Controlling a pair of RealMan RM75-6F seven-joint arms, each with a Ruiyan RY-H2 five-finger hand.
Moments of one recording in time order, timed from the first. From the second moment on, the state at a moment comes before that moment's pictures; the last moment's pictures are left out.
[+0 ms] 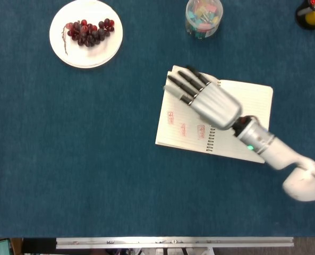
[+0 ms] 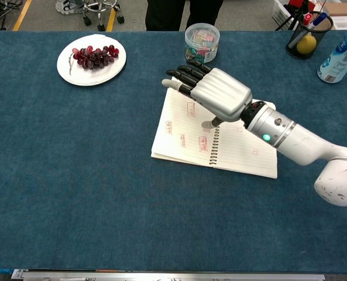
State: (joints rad) left arm 0.05 -1.01 0.00 -1.66 1.57 1.62 -0.07; right arm 0.75 -1.85 0.01 -0.87 -1.71 1.20 -0.16
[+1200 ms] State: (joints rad) left arm 0.06 -1.01 0.00 -1.66 1.56 1.63 -0.08; right arm 0.85 -1.98 0.09 -0.65 -1.58 1.06 -0.16
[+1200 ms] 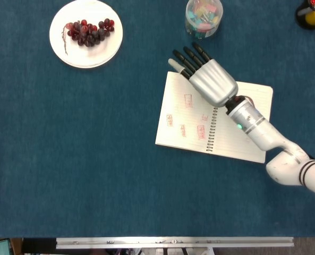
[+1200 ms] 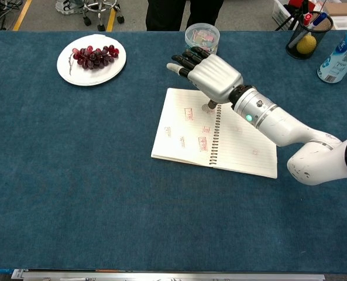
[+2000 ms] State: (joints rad) left arm 0.00 -1.05 -0.02 -1.63 1.57 1.57 -0.05; right arm 0.40 -1.25 0.00 -1.49 -1.47 1.41 -0.39
